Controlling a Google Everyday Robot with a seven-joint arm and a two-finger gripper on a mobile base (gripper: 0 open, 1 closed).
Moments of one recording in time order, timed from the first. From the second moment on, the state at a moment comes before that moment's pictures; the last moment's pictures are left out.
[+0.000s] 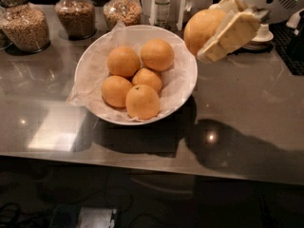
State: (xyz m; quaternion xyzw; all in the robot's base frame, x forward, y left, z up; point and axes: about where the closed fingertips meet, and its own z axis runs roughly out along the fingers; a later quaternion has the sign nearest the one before) arm 0.494 -0.102 1.031 -0.61 0.71 0.20 0.30
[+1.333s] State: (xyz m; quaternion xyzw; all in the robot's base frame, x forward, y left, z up) arm 0.391 -0.109 1.077 -0.73 0.47 0.23 0.45
